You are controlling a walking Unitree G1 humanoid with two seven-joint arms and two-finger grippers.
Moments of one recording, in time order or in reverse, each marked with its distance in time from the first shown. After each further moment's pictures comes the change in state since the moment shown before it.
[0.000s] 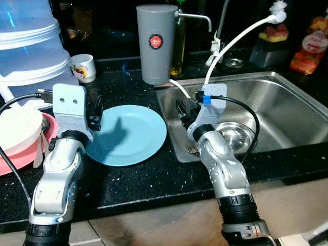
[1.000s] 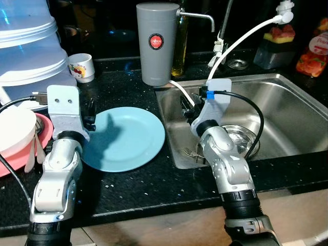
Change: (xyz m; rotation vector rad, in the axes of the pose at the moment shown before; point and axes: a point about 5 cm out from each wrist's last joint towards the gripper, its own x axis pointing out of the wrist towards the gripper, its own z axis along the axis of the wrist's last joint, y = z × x) left arm 0.002 0.010 -0.010 -0.010 0.056 0.080; right arm 0.005 -0.005 0.007 -0.028 -0.015 -0.008
